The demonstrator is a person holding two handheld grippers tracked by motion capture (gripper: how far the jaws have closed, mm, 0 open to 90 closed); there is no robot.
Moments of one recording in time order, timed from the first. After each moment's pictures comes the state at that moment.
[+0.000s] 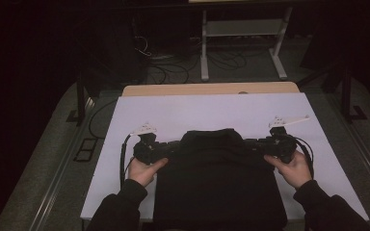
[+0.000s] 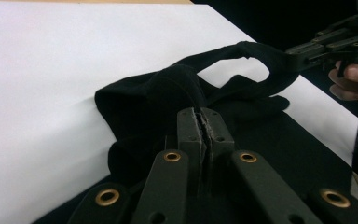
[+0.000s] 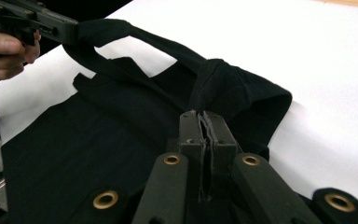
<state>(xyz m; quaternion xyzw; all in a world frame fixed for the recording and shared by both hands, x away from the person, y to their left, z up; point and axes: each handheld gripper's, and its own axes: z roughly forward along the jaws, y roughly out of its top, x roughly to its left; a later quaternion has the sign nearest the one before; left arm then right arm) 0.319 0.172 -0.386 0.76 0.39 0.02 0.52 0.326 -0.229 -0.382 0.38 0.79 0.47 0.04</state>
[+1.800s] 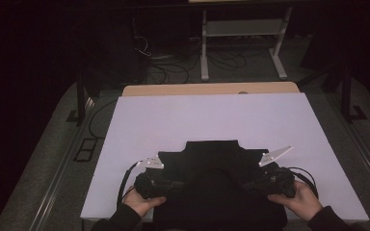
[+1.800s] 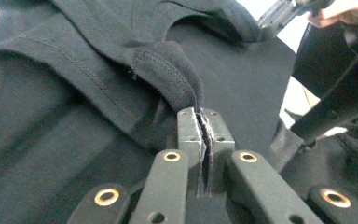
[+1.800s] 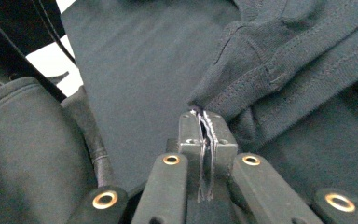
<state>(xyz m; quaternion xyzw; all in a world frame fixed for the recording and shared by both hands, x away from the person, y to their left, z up) 0.255 0.168 -0.423 0.84 0.32 -0.08 0.44 0.262 -0.213 -0.422 0.32 0.87 0.36 -0.09</state>
